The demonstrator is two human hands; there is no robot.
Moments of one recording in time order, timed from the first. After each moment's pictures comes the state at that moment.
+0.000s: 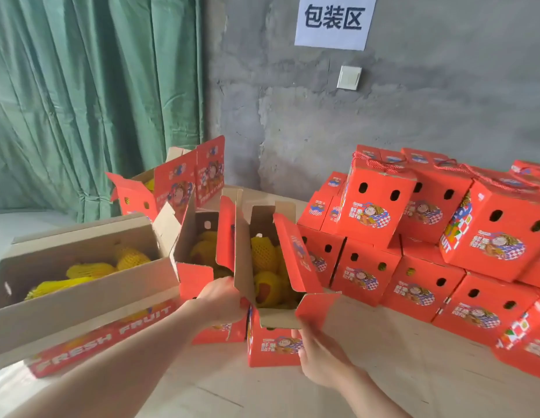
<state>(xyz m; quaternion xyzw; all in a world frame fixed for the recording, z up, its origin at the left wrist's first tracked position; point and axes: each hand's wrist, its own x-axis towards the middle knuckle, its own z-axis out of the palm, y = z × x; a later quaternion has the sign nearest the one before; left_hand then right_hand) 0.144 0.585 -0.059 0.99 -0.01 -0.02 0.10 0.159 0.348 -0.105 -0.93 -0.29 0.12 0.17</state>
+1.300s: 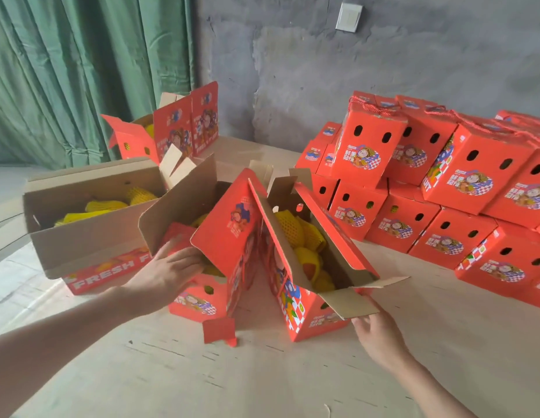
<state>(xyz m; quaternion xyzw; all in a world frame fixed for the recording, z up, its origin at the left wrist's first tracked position) -0.011 0.653 -0.077 0.95 -0.23 0.20 0.00 0.042 0.242 -0.114 -0.95 -0.10 -0.01 0.30</state>
